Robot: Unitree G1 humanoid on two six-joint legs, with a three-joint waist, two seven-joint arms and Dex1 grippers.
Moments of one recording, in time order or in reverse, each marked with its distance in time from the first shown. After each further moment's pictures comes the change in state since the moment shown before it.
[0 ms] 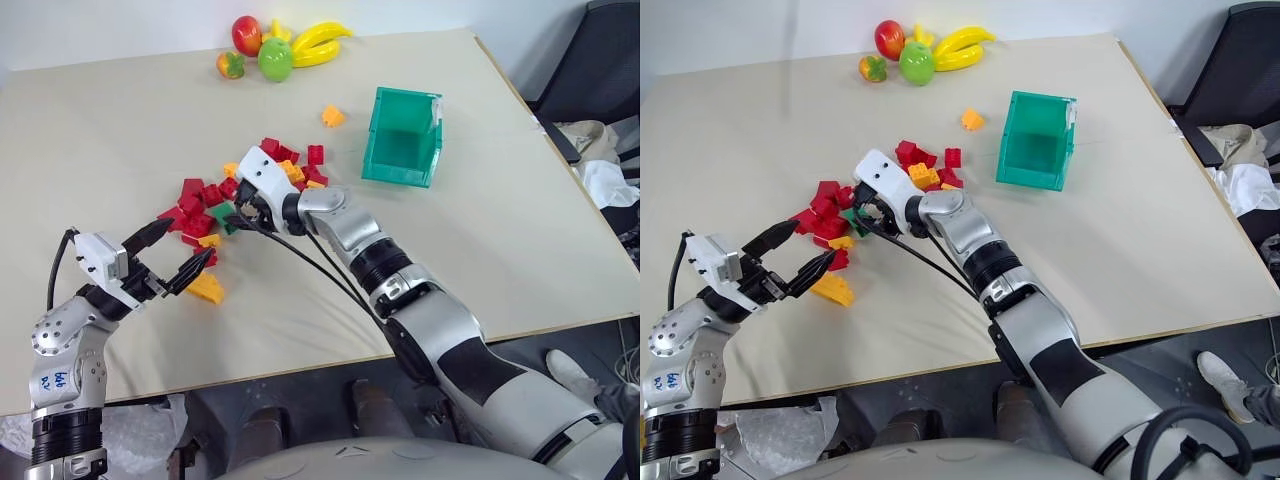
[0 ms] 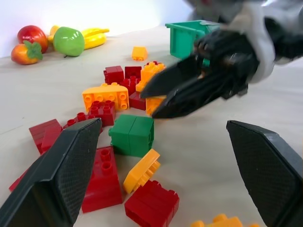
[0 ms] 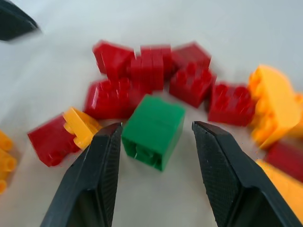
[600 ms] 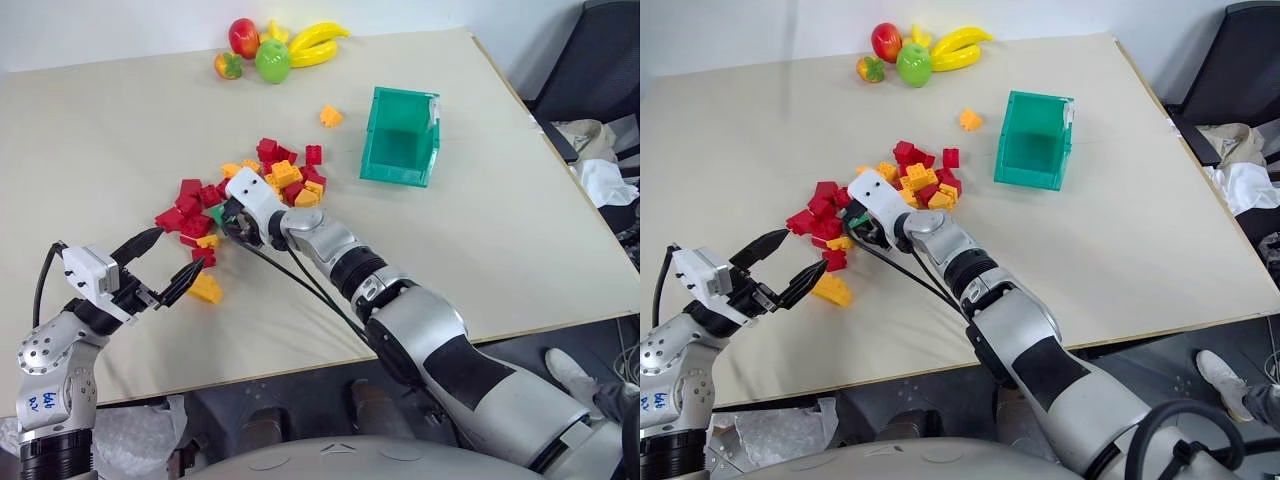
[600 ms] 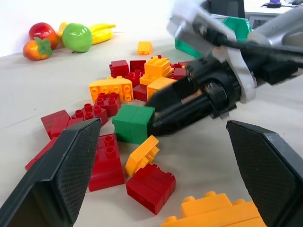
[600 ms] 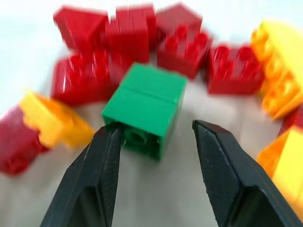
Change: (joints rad) left arm 0.091 0.000 0.037 -0.087 -0.003 0.006 0.038; right arm -0.044 0.074 -0.039 0.170 0.012 -0.101 -0.178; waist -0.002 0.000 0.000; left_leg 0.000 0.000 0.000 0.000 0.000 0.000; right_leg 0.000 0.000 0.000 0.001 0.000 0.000
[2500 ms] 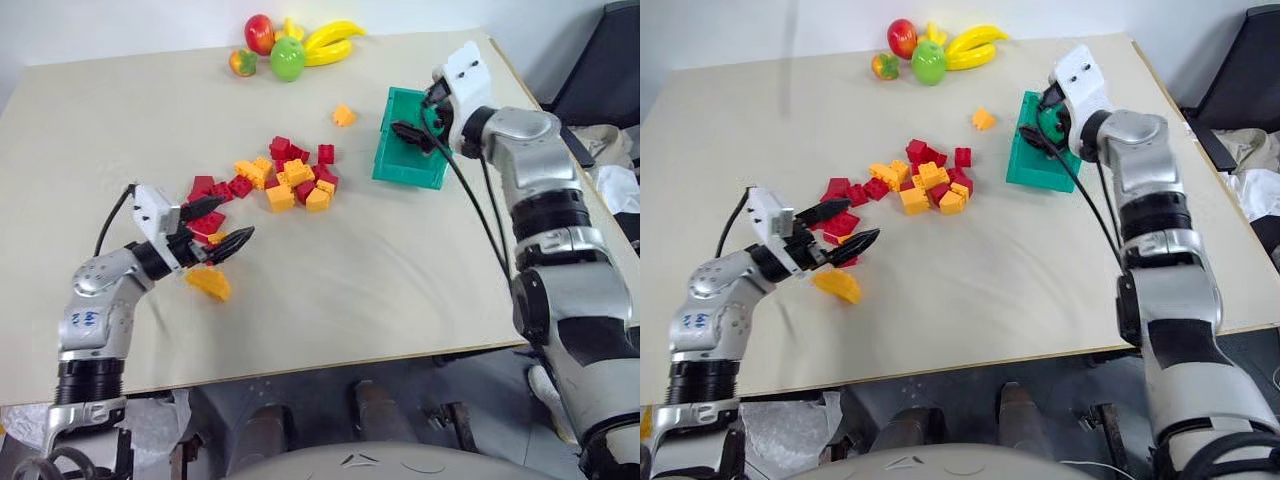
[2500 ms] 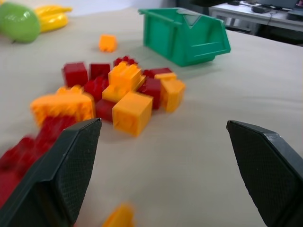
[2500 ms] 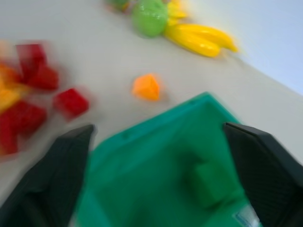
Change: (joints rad) left arm -0.304 0.067 -0.164 0.073 -0.004 0.310 -0.030; right arm 0.183 -0.791 -0.101 -0.545 0.046 0.090 0.427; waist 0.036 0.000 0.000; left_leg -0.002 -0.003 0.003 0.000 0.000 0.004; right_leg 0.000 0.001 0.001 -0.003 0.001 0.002
